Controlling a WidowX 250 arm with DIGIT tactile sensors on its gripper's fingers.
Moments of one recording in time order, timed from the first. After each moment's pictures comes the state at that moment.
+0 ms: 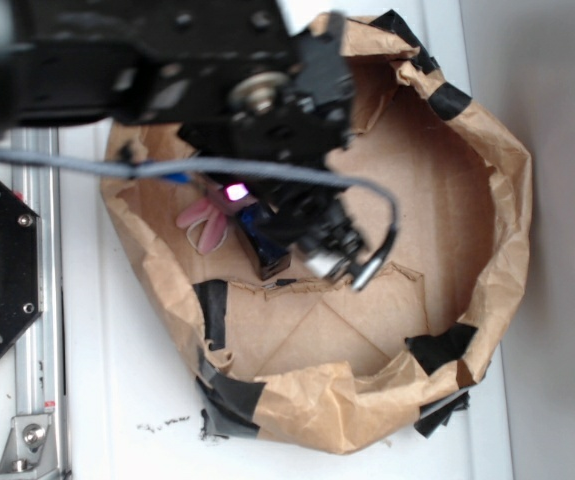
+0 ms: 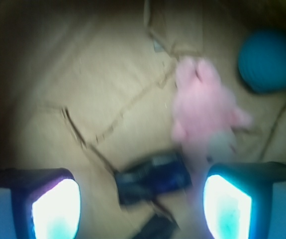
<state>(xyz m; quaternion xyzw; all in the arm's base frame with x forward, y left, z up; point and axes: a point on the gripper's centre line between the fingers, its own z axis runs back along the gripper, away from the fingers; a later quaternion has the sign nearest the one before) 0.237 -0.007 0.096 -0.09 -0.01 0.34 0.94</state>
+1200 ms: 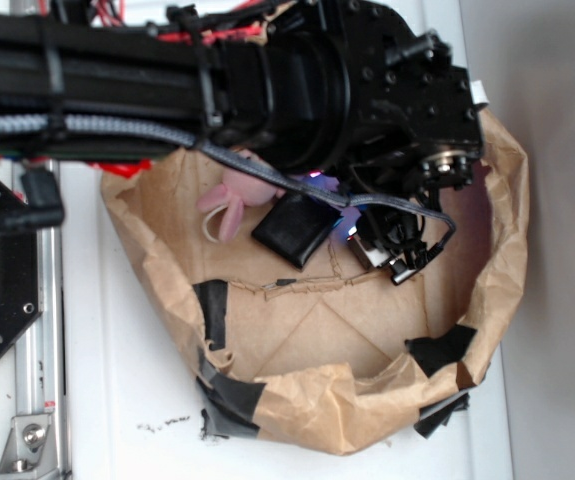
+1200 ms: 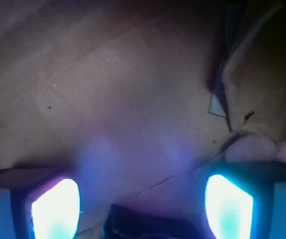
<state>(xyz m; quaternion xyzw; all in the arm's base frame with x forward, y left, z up) 0.294 0.009 0.027 0.00 0.04 0.24 0.97</state>
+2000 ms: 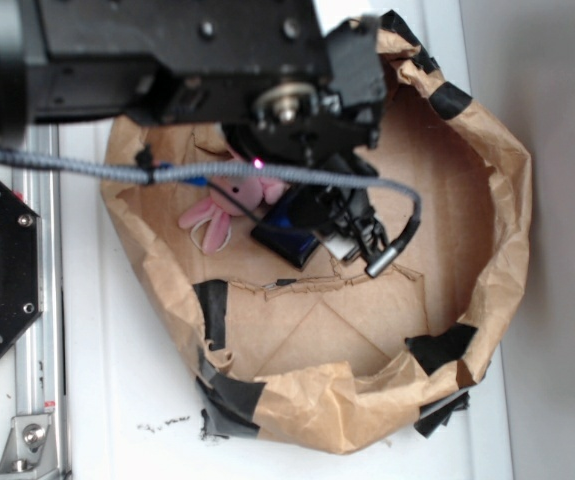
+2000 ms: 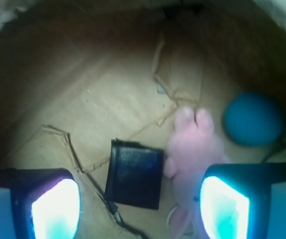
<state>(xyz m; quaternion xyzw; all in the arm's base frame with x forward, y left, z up) 0.259 0.013 0.099 -0.05 -0.05 0.33 0.94</state>
